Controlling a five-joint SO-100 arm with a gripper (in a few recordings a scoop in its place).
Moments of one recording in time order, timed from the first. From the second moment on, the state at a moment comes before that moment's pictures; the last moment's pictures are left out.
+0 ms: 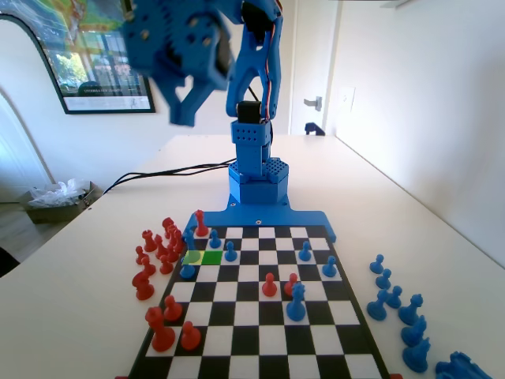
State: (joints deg) arm 27.8 109.8 104.1 79.2 -117.1
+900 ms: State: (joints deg) arm 29.4 102.7 128.1 50.7 -126.7
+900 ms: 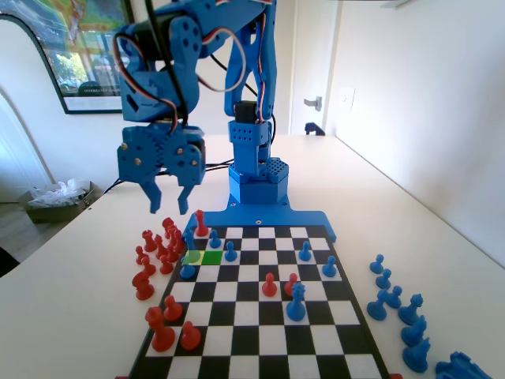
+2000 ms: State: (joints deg) arm 28.8 99.3 137.2 41.0 -126.5
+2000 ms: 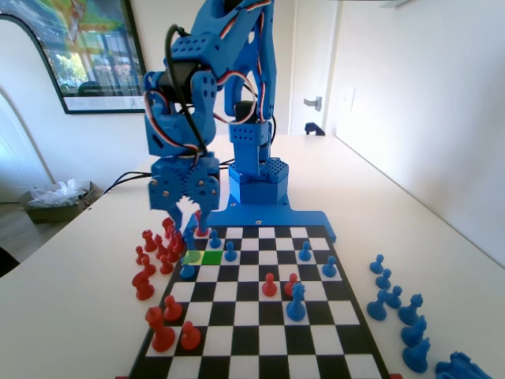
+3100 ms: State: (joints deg) arm 28.7 93.5 133.8 39.7 -124.7
